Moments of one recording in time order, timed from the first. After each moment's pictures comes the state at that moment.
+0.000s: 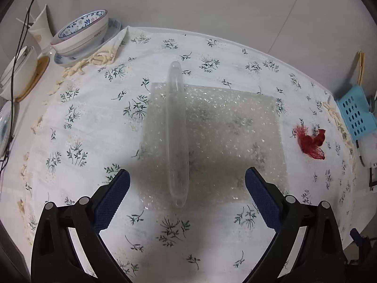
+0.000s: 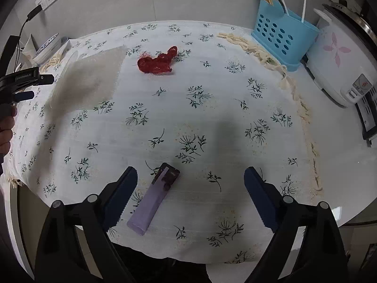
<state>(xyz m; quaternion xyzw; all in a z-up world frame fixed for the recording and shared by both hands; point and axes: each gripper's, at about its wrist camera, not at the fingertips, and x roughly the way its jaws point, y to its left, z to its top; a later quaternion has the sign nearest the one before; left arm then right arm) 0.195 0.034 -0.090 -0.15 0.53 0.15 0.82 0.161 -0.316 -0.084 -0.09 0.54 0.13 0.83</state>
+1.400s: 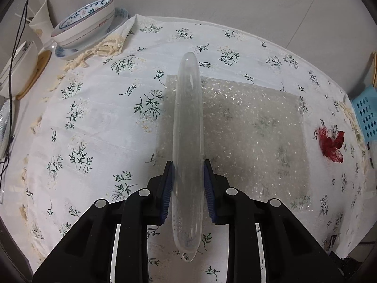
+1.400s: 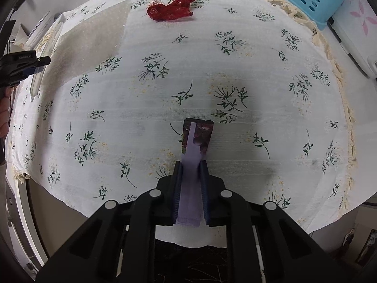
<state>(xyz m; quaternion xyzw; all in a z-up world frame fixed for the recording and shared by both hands) 0.196 0.054 -0.109 -0.14 0.55 0.17 0.81 0.154 -0.278 -0.122 -0.07 0.63 0.13 0.76</state>
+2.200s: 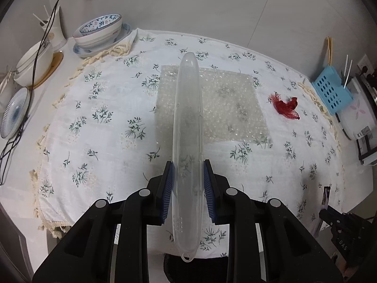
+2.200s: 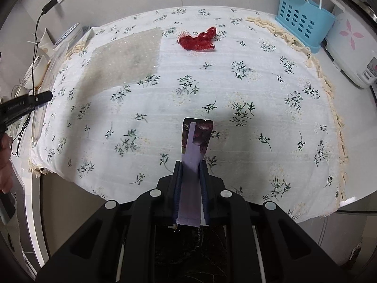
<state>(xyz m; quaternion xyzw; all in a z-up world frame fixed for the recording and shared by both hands) 0.077 0.007 -0.050 -0.14 0.51 0.12 0.84 0.102 -0.274 -0.073 -0.06 0.57 0.17 0.80</state>
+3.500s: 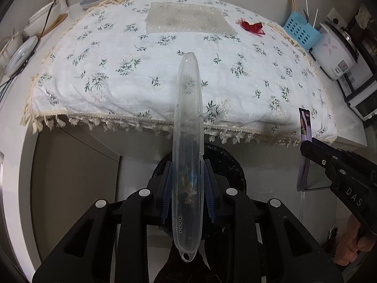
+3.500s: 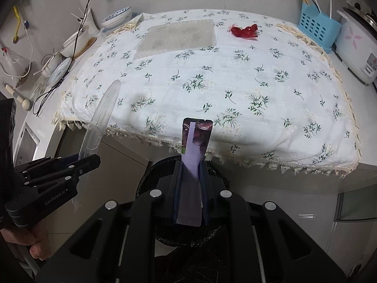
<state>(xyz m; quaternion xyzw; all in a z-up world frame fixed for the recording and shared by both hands) -0.115 -0.084 -0.108 -0.14 0.55 0.07 0.82 -0.051 -0.247 -0.082 -0.08 0.53 0.23 0.81</state>
